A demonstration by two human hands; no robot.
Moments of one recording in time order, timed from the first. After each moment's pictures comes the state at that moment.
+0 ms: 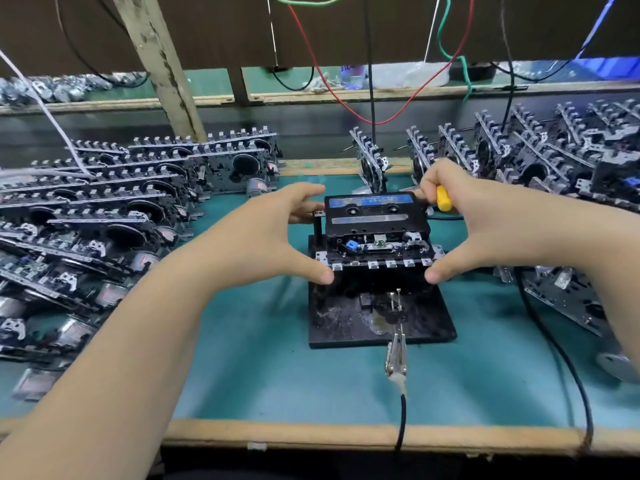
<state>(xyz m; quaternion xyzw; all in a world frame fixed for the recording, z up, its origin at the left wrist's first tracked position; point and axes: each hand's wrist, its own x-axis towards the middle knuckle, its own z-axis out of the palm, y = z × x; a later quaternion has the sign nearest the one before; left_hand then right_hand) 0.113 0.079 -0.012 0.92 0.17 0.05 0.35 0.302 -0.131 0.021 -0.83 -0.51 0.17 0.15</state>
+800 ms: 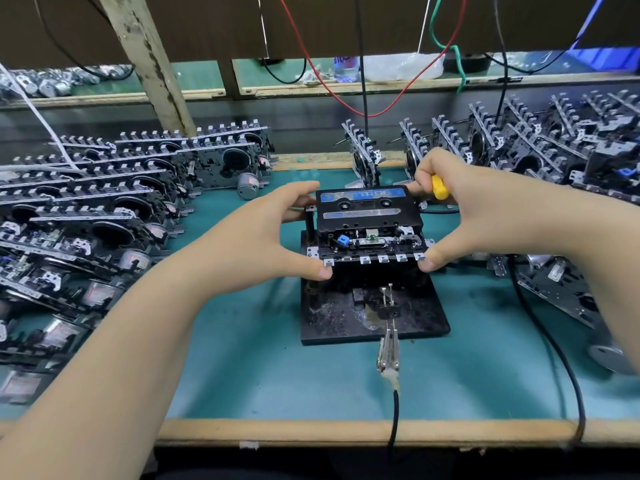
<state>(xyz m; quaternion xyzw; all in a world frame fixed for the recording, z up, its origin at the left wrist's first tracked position) 0.111 0.071 -0.017 0.91 0.18 0.06 0.38 0.306 -0.130 0.020 -0.82 -0.52 0.17 0.17</state>
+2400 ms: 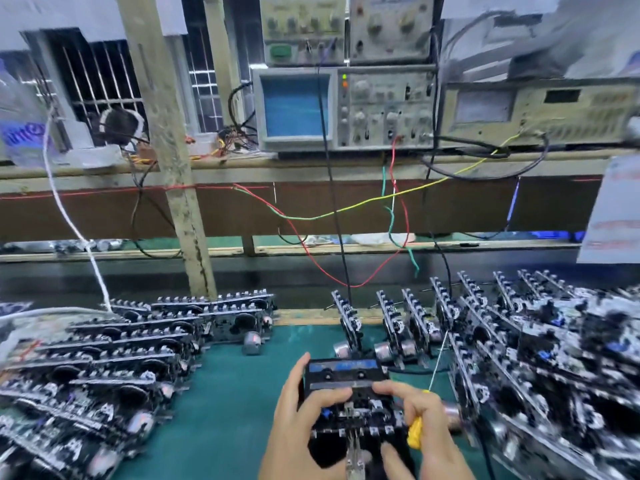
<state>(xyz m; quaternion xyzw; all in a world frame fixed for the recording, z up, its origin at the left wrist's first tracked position) 0.133 0.002 -0.077 0.86 0.13 0.33 0.37 0.259 -0.141 -0.066 -0.72 -0.46 0.06 0.52</state>
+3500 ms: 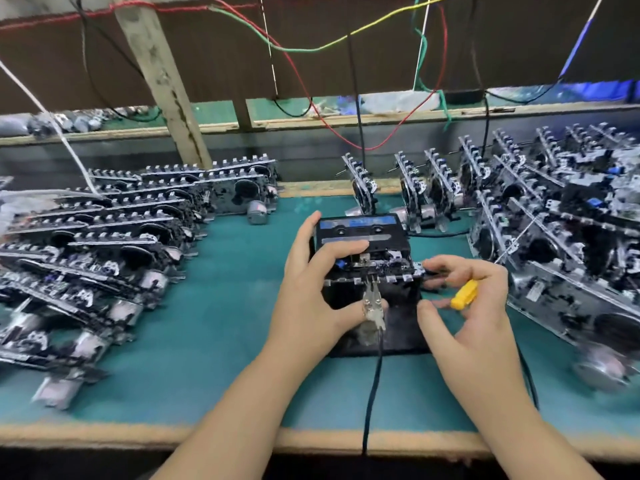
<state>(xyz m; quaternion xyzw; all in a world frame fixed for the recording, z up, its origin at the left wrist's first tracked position) 0.125 -0.003 -0.074 0.84 0.17 0.32 0.41 0.221 -0.167 -0.080 -0.71 -0.37 -0.04 0.60</state>
